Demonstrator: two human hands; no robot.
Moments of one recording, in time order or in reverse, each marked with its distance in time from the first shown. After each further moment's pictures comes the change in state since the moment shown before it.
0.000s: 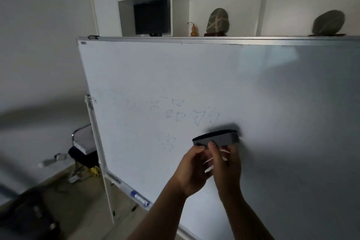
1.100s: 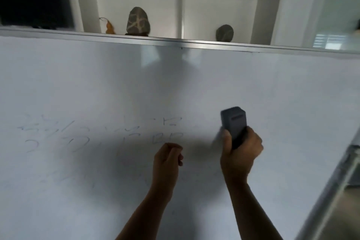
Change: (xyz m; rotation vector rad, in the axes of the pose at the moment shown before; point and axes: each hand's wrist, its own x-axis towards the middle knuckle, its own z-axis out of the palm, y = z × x) left_hand 0.065 0.098 -0.118 0.360 0.036 0.292; right_hand 0.058 0.012 0.073 -0.840 0.854 -0.431
